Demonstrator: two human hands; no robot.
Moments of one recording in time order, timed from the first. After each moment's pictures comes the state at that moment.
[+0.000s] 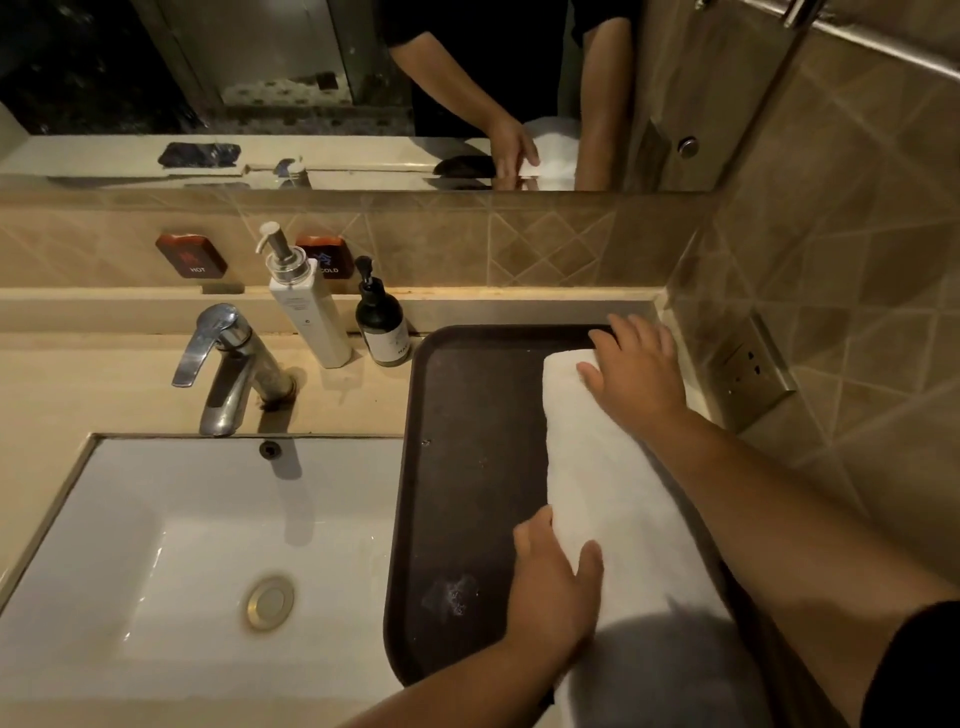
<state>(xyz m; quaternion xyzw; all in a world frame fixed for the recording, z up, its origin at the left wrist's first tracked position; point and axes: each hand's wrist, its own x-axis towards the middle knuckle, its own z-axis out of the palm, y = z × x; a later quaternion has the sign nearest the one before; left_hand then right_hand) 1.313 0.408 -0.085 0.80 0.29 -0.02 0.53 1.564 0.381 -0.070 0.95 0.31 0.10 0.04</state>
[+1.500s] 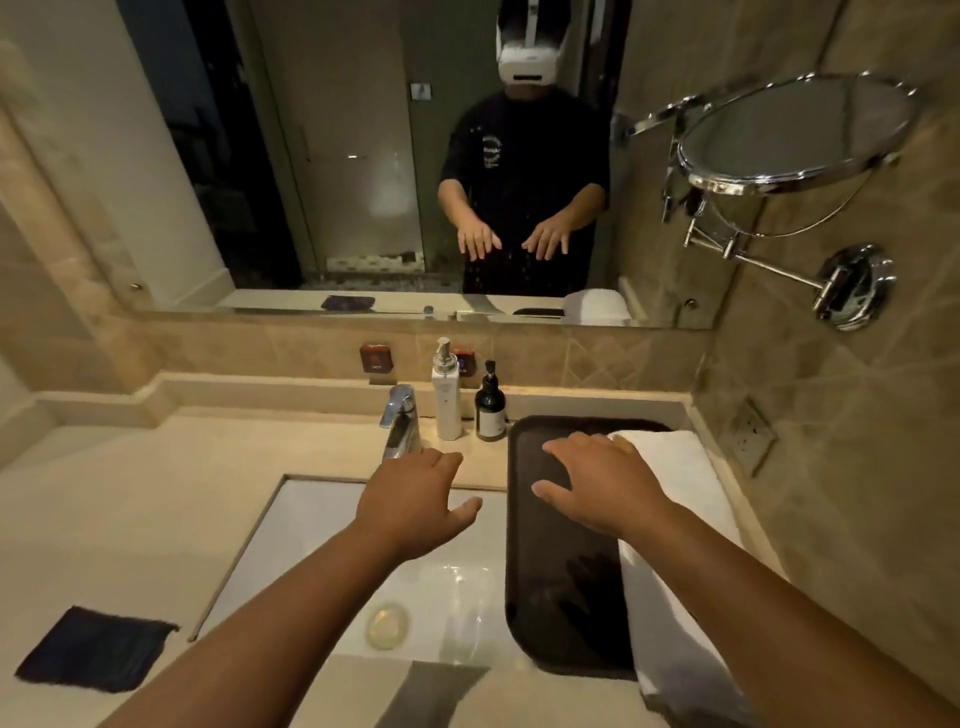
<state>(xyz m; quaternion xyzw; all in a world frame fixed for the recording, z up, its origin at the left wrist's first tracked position) 1.151 0.616 0.093 0.98 0.16 0.08 0.03 1.296 0.430 0.105 0.91 0.40 -0.02 -0.07</state>
